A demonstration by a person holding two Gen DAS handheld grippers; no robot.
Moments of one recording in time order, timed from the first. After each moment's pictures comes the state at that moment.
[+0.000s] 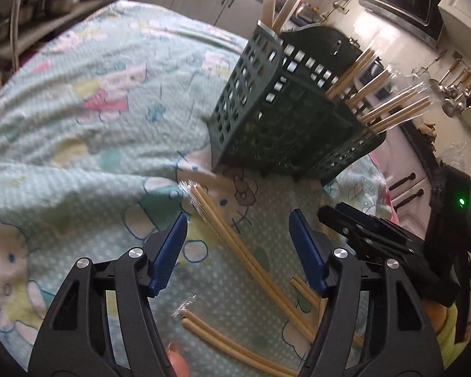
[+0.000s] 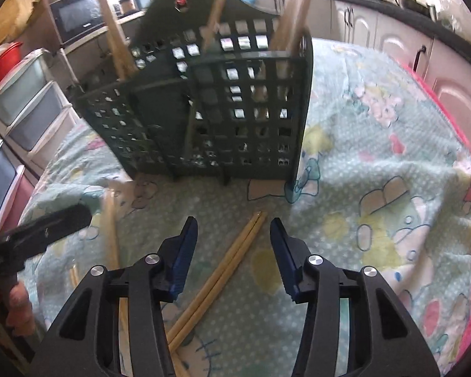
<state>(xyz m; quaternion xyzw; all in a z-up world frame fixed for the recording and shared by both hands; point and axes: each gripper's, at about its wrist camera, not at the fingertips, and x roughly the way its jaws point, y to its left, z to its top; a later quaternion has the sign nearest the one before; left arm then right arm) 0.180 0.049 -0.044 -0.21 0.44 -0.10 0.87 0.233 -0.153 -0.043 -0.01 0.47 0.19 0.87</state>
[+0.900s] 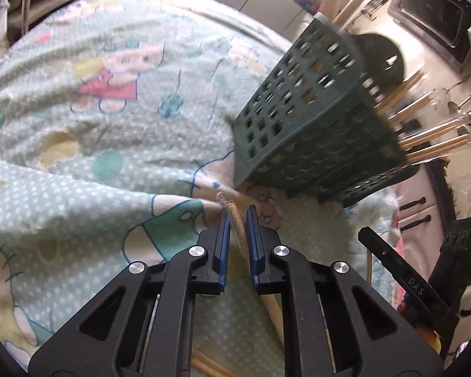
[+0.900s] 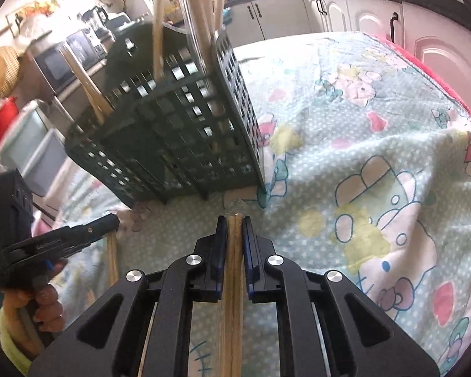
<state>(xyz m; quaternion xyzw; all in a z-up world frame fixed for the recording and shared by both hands) 0.212 0.069 -0.056 -0.25 0.46 -0.07 0.85 0.221 -0.209 -0.034 0.10 0.44 0.19 0.87</state>
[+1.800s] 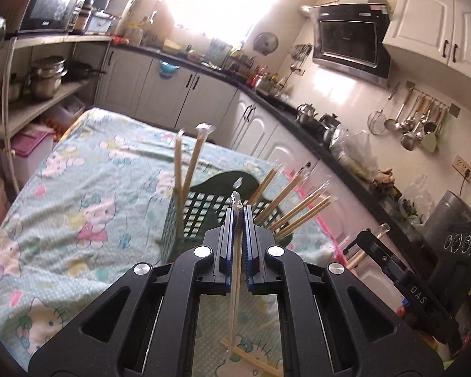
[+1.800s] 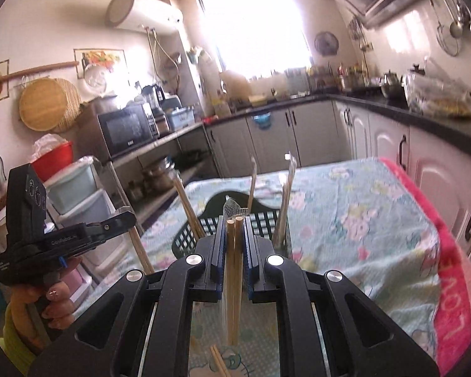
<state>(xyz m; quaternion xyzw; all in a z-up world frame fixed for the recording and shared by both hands) 0.159 0.034 0.101 -0.19 0.25 -0.13 0.94 0.154 -0.219 0.108 0.10 0.20 0.24 0.94</state>
